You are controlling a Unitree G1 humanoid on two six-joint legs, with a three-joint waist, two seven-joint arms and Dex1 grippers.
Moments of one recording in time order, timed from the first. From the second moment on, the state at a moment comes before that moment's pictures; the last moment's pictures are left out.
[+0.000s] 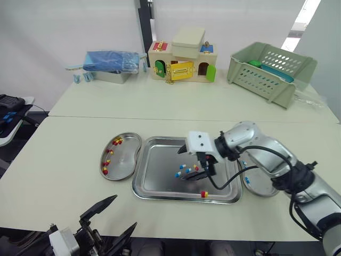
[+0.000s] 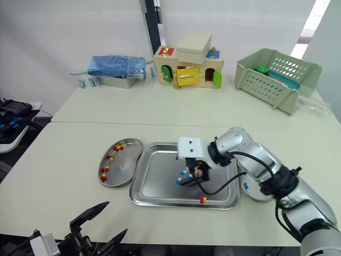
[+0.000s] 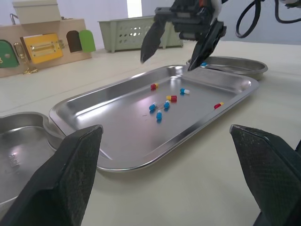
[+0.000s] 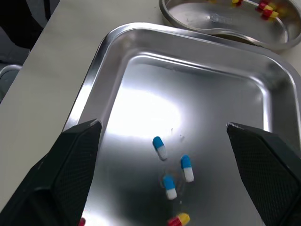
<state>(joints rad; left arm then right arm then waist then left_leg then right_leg) 0.65 0.37 0.27 -0.25 -0.57 -0.53 -1.14 -0.86 -0.57 0.62 -0.14 0.17 0.59 1.18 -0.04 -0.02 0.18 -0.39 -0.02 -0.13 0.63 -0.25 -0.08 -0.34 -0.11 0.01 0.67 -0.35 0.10</state>
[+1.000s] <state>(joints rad) 0.67 0.38 0.21 -0.30 -0.53 -0.55 -1.06 -0.85 -0.42 0.71 0.10 -0.07 0.47 1.23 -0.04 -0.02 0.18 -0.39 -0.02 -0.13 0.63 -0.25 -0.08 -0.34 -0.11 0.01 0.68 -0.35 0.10</state>
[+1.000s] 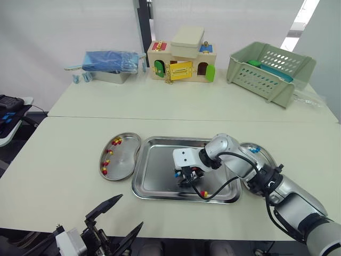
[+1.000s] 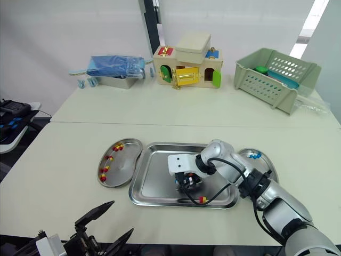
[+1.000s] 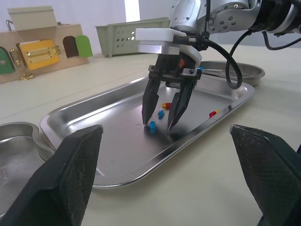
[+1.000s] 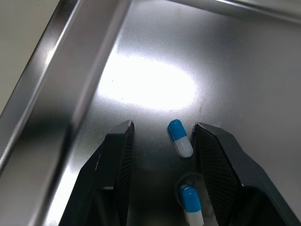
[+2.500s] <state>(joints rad) 0.47 0.50 0.09 -0.23 -0.57 -0.49 -1.21 -0.12 -0.98 -0.17 -0.19 0.26 0.54 1.20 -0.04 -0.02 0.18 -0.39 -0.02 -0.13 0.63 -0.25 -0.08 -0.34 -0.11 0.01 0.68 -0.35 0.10</state>
